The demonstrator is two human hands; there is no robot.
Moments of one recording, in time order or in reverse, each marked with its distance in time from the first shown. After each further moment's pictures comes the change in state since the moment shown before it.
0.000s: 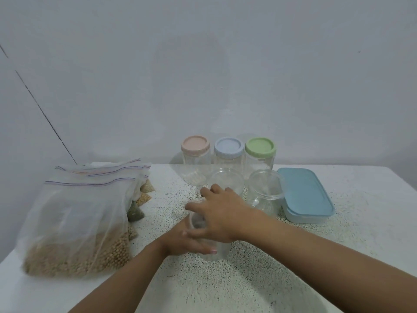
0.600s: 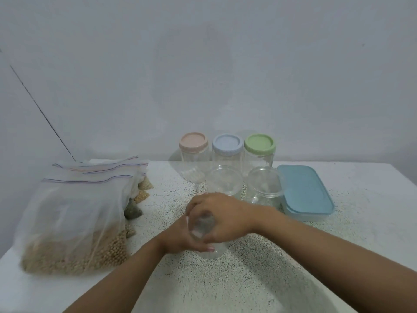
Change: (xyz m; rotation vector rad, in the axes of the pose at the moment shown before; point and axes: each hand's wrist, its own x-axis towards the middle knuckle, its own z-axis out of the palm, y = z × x) left_hand -0.001 0.004 0.004 -0.043 0.012 -0.009; right_hand -0.006 0.020 0.001 0.406 0.060 -0.321
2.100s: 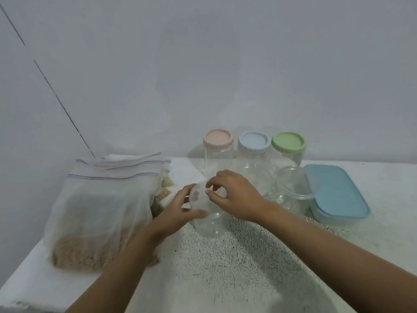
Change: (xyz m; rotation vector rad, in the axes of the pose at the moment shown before) left_hand -0.022 -0.017 -0.078 -0.173 0.256 -0.186; right_hand 0.064 0.023 0.024 -0.017 0.432 0.220
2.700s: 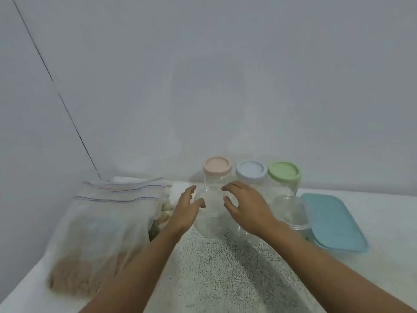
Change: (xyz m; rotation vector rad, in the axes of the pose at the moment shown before) left_hand 0.049 0.045 0.021 0.036 0.344 -0.042; right_hand 0.003 0.026 -0.030 -0.072 0.157 0.122
